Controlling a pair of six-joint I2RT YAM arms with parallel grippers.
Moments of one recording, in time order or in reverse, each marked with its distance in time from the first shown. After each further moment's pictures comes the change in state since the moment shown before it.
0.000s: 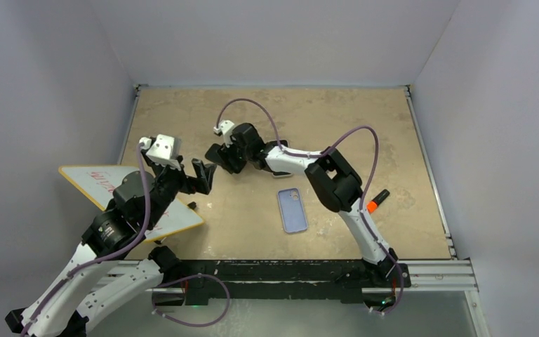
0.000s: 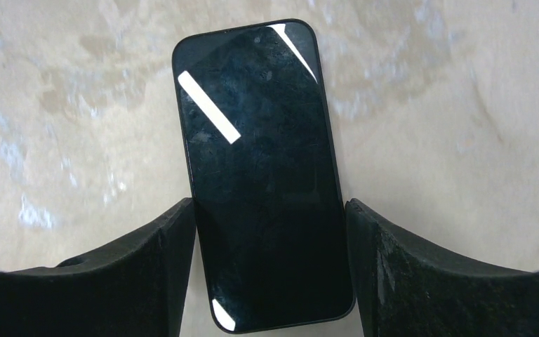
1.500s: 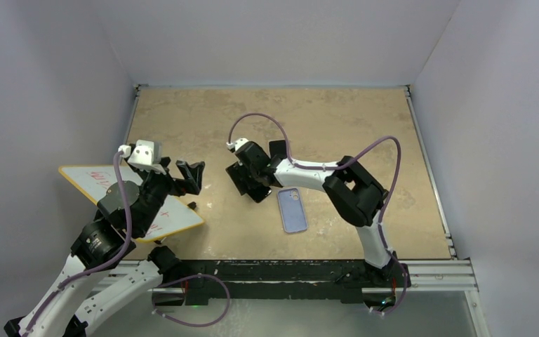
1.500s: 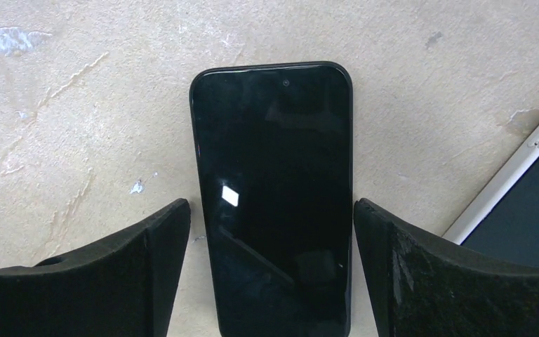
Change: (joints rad) left arm 0.000 -0.077 0.000 -0.015 -0.082 -0.027; right arm 0.092 -0.307 -0.356 -0.229 0.237 0.262
